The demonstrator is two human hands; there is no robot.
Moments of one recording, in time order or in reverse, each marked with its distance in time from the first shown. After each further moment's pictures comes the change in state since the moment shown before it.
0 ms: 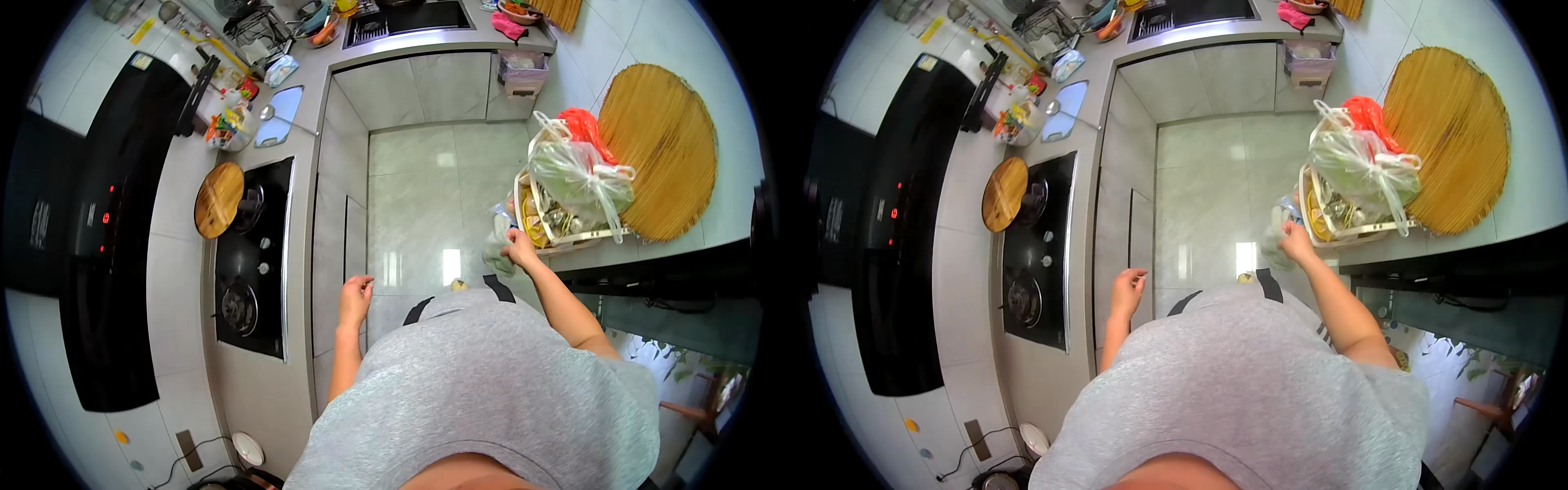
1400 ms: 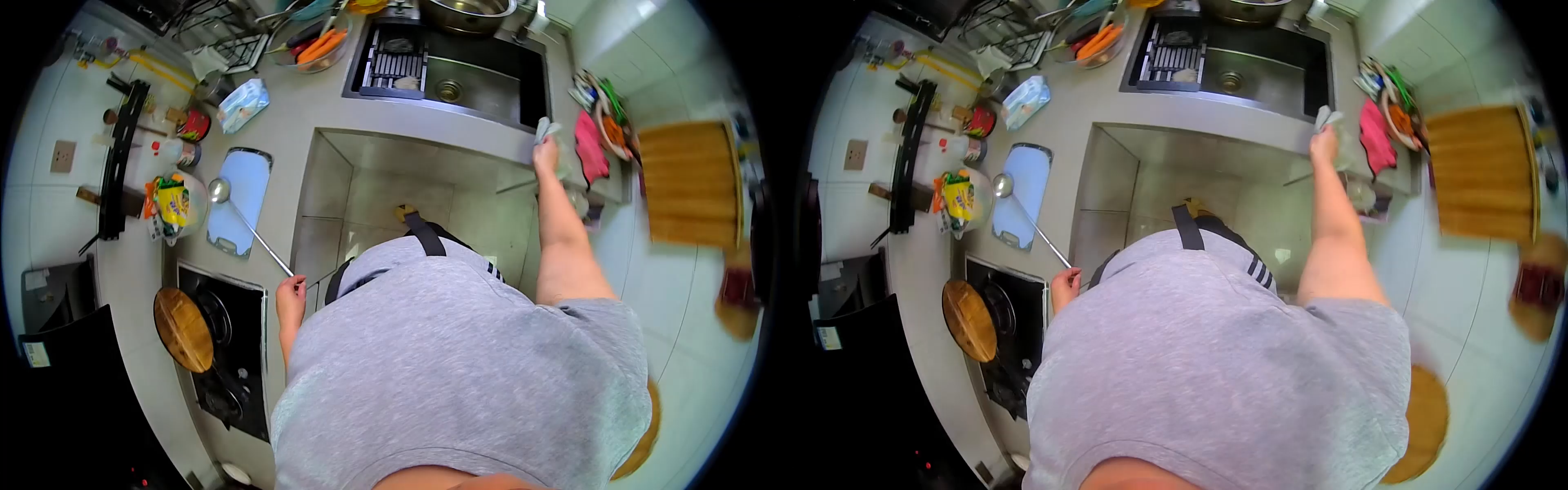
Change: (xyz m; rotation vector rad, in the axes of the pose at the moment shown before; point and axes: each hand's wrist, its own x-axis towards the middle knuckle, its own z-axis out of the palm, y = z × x) left_hand 0.596 -0.068 -0.059 0.031 0.096 -0.422; right_hand 0.872 -0.299 -0.110 -0.507 0.657 -0.209
